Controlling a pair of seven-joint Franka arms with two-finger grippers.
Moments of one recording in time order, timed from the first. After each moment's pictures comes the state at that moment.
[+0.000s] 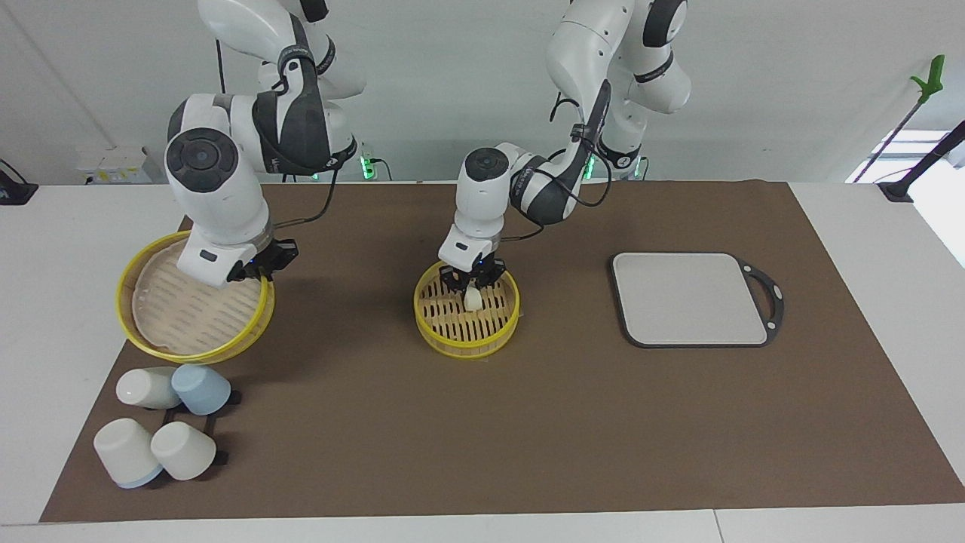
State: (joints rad) left arm -0.82 0.42 0.05 -1.78 -0.05 2.33 -0.92; right arm 0.13 0.29 -0.03 -1.48 -0.18 1.53 -0.28
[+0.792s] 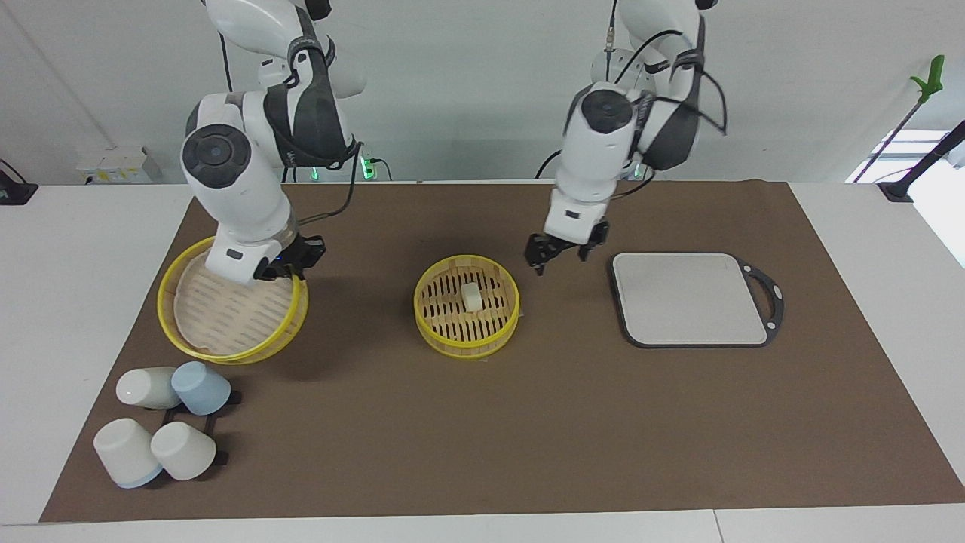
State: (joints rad) left arm -0.50 0.09 0.09 -1.77 -0.04 1.86 -0.64; right arm 0.22 0.29 -0.01 -1.49 -0.04 1.60 -0.16
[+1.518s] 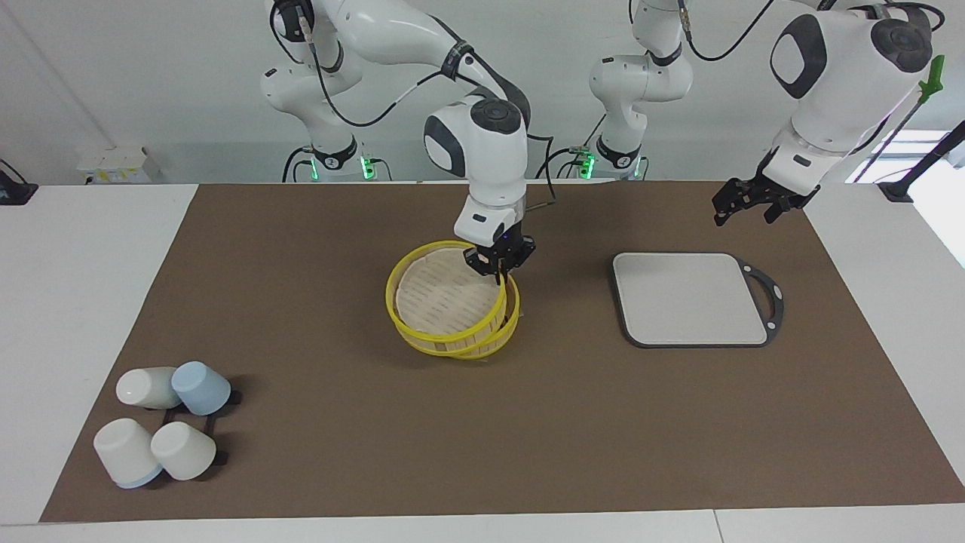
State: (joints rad) left arm -0.11 -0.02 0.09 -1.68 0.00 1.57 0.02; right arm 0.66 0.41 0.00 -1.56 -0.03 2.09 0.47
